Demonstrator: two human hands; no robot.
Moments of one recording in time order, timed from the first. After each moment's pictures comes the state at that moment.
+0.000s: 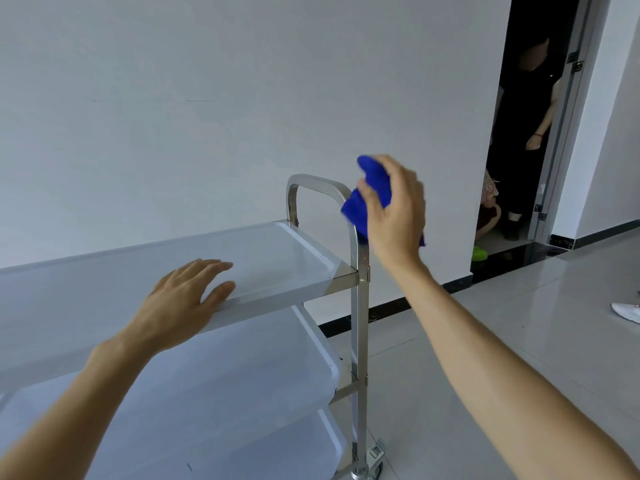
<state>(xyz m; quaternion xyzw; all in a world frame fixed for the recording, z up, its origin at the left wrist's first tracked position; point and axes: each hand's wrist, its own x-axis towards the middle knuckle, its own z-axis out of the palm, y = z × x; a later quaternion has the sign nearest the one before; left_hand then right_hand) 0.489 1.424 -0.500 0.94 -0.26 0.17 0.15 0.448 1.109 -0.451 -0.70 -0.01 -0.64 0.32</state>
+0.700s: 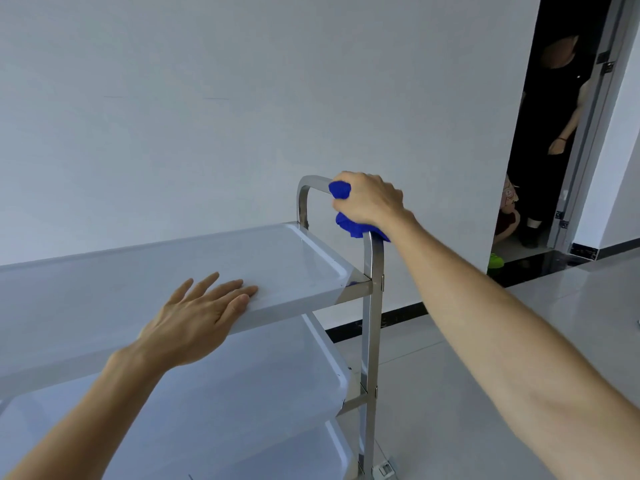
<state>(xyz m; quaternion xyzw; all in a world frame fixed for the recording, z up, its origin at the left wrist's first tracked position) 0.504 1.415 -0.516 0.96 -0.25 0.10 0.05 0.531 1.105 -0.401 -0.95 0.08 -0.27 0.16</state>
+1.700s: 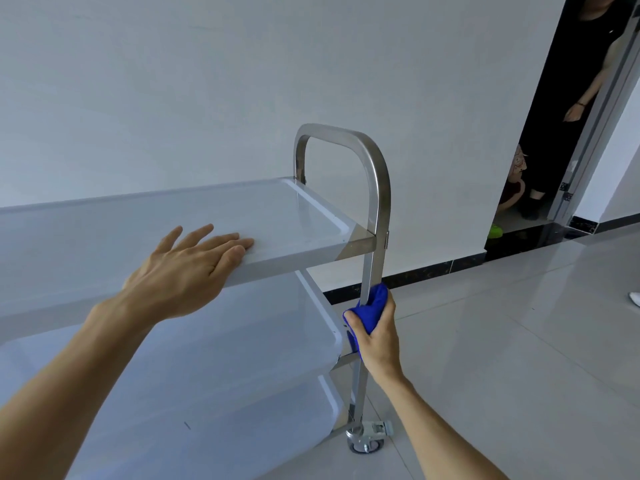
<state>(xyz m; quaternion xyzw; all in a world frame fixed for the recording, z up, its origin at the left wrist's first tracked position) 0.520 1.415 -0.521 0.96 -0.24 0.11 0.06 0.486 1.118 -0.727 -0.74 0.08 -0.34 0.57</state>
